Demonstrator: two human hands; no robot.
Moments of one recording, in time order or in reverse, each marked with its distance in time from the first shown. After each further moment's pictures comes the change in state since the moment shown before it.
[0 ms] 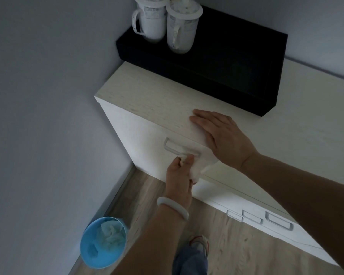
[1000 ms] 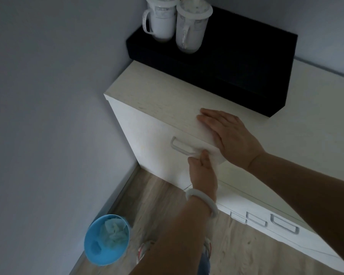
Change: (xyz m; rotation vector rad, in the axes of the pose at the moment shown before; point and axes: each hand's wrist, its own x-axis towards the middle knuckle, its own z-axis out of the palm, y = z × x) left_hand 0.009 -0.021 0.039 0.378 0.292 0.031; right_hand 0.003 -0.001 0.003 0.003 -0.034 0.008
